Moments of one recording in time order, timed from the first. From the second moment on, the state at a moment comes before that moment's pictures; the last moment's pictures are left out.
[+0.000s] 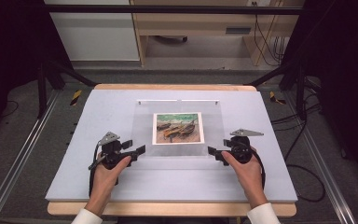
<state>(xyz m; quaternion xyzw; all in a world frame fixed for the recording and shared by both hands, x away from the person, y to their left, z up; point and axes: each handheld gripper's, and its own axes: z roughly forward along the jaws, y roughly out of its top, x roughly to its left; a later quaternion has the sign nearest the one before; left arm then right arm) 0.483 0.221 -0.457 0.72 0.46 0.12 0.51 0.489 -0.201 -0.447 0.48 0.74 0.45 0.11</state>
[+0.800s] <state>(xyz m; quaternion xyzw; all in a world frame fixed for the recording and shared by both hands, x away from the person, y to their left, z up) 0.458 0.224 -0.451 0.72 0.46 0.15 0.49 0.460 -0.206 -0.442 0.46 0.75 0.44 0.15</state>
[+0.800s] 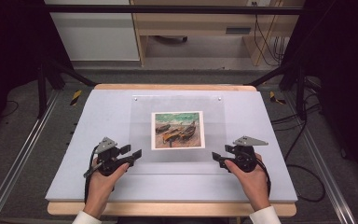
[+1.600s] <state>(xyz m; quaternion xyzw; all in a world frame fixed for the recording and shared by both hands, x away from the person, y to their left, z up) 0.452 0.225 -0.450 0.73 0.46 0.15 0.48 0.453 -0.207 -0.442 0.47 0.75 0.44 0.16</state>
